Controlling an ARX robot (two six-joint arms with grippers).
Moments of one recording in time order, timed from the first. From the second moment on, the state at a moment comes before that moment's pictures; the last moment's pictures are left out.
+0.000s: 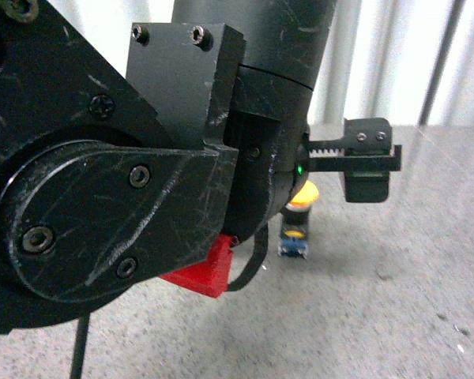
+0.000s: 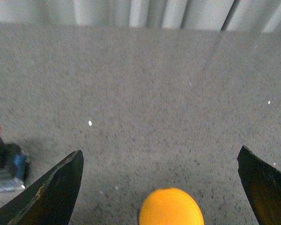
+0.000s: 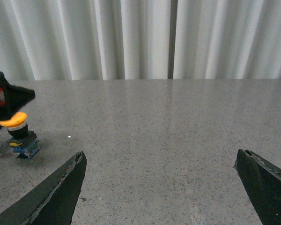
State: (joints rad) left arm -0.66 1.85 0.98 0.55 -0.34 -0.26; right arm 0.00 0.00 0.01 0.00 0.00 0.01
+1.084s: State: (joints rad) left arm 0.00 0.44 0.19 0.24 0.00 0.01; right arm 0.00 0.00 0.01 0.00 0.00 0.01
